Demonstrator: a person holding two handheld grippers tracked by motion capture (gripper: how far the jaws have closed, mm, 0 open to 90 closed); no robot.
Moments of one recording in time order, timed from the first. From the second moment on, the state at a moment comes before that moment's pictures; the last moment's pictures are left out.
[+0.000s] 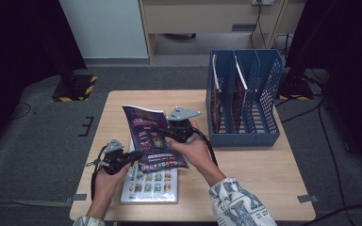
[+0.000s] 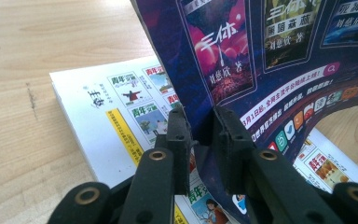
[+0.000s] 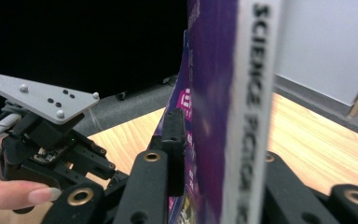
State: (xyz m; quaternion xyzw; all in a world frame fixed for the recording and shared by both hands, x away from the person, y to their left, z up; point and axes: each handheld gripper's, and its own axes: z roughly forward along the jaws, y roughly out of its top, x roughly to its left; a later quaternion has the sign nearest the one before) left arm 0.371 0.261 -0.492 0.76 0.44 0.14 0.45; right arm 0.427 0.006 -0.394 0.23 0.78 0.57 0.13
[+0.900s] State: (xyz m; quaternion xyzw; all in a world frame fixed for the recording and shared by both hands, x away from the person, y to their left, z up) left arm 0.367 0.263 -0.485 0.76 0.43 0.17 0.45; right arm 0.429 0.008 -0.385 0.22 0.78 0.58 0.12
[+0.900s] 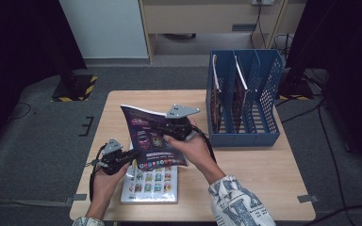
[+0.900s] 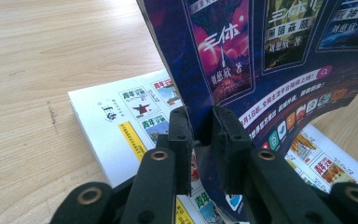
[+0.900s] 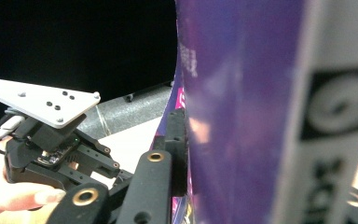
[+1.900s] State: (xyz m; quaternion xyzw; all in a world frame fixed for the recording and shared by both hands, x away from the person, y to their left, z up) left arm 0.372 0.271 -0.498 0.74 0.47 0.20 0.43; right arm 0.430 -0.006 -0.368 0.23 0.75 0.61 0.13
